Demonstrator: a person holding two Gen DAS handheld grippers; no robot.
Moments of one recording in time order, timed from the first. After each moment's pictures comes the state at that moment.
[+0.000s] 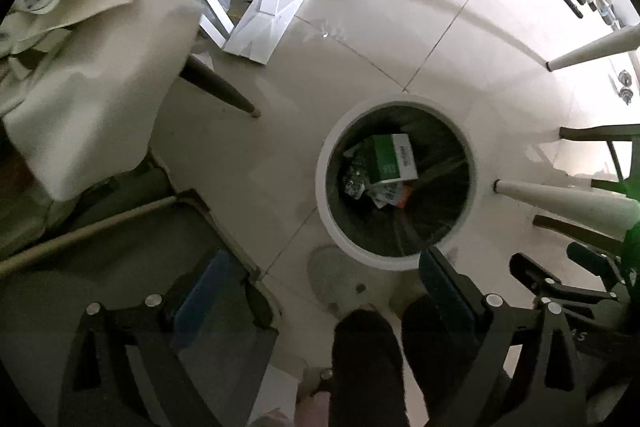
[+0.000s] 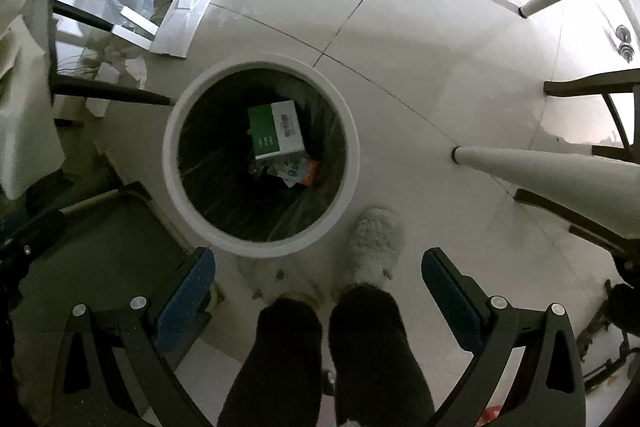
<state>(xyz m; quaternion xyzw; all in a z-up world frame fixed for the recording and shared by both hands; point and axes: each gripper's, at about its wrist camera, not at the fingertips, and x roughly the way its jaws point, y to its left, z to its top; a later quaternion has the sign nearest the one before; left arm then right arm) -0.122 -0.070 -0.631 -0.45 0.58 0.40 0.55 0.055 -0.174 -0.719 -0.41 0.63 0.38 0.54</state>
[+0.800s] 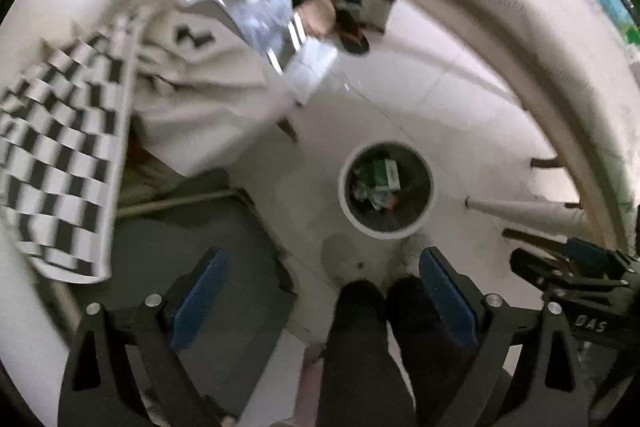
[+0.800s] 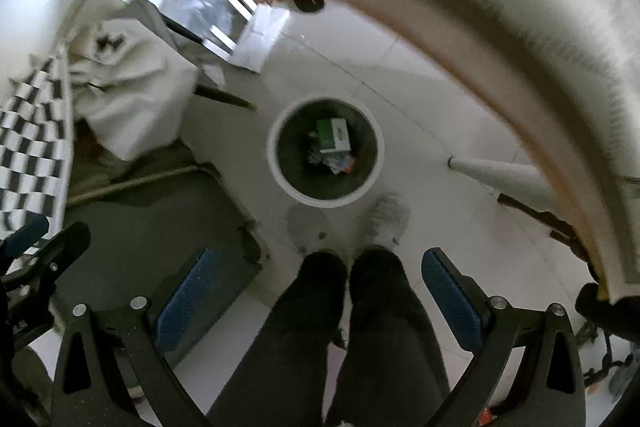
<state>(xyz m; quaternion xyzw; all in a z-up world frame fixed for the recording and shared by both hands) -0.160 -0.086 -0.377 -0.43 0.54 0.46 0.56 0.014 -0.166 -0.433 -0.39 0.62 0.44 0.52</state>
